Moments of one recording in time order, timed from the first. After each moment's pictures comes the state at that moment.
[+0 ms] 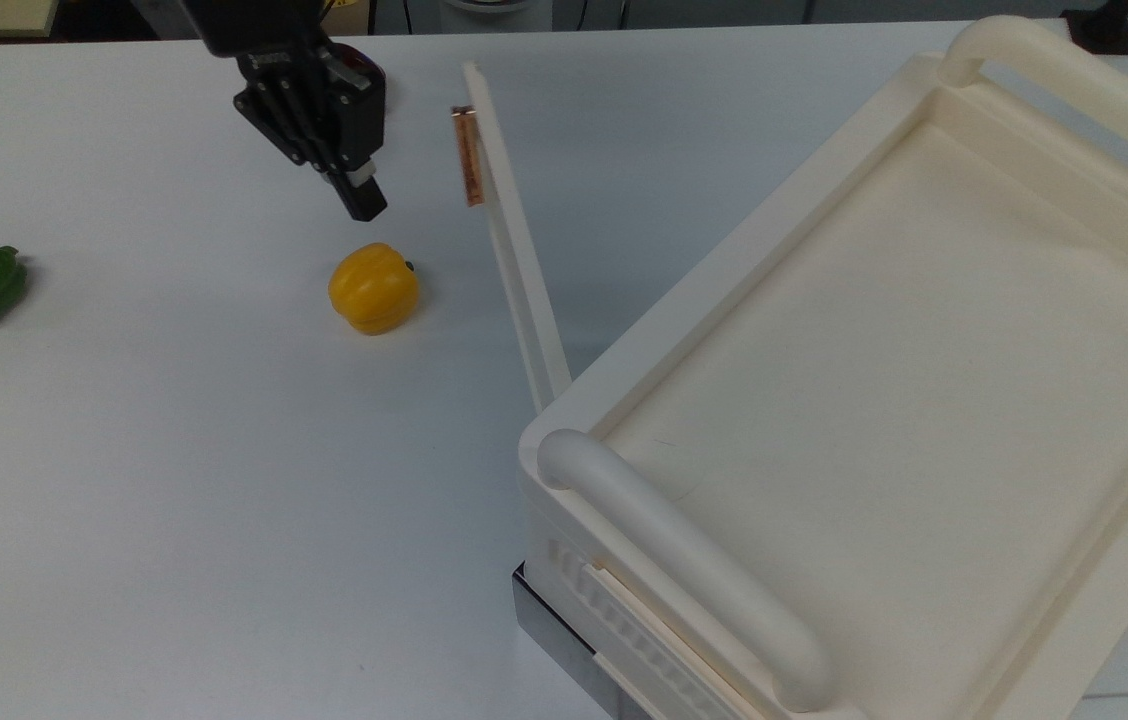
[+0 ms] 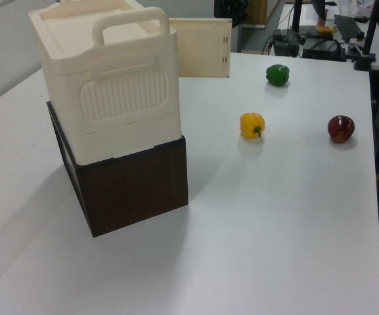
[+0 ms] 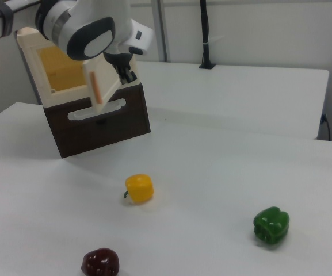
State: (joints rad) arm -0.05 0.25 -0.07 -1.41 0.49 2.04 0.24
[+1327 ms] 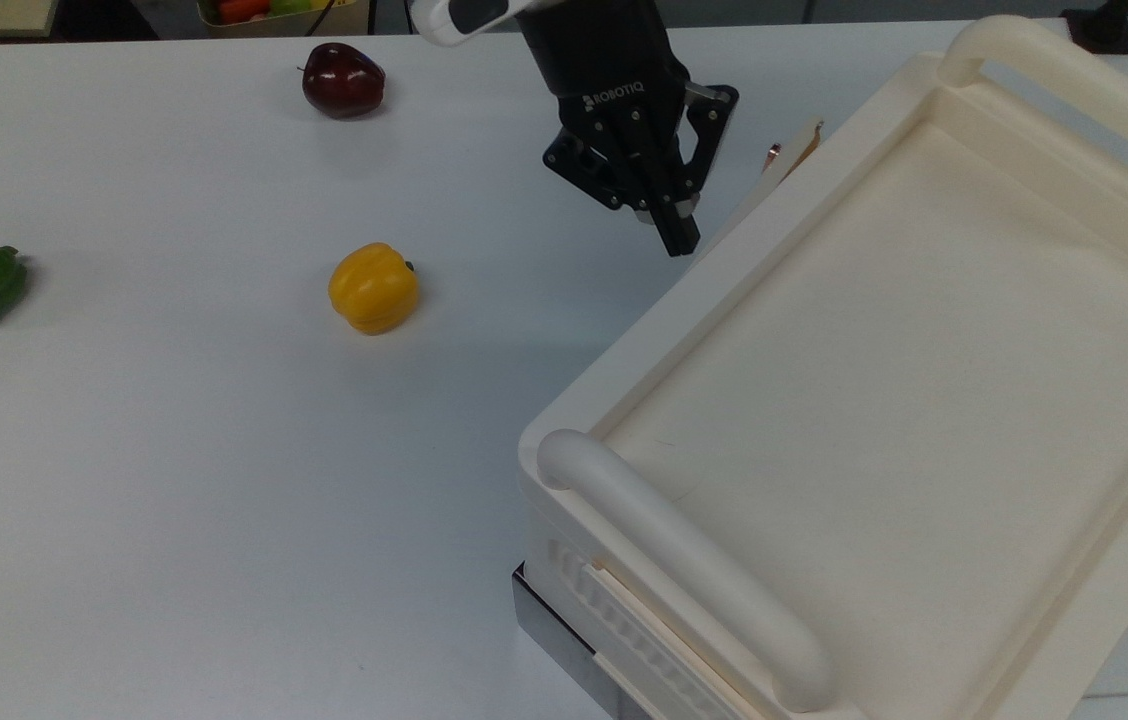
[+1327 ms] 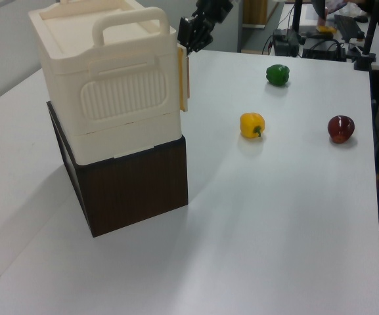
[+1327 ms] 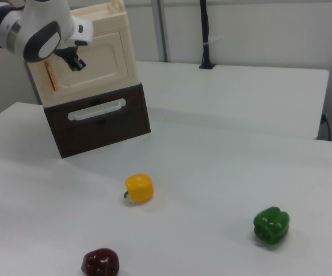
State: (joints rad) arm 0.24 0.30 -0.04 -1.41 0.50 2.28 0.24
